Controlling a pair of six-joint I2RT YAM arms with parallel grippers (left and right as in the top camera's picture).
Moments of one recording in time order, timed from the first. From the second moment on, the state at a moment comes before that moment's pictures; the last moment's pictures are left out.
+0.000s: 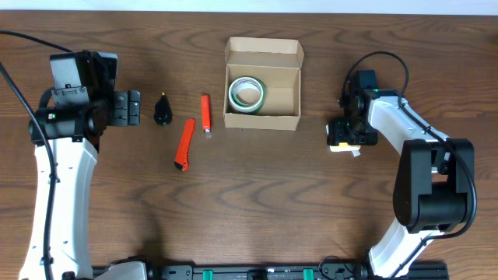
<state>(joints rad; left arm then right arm) 0.12 1.38 1.27 -0.82 -0.06 0.20 0.05 1.93 1.20 -0.78 0.04 0.05</state>
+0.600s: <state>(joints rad) 0.12 1.38 1.27 -0.82 -0.06 0.20 0.05 1.98 1.39 -0.99 0.03 0.05</state>
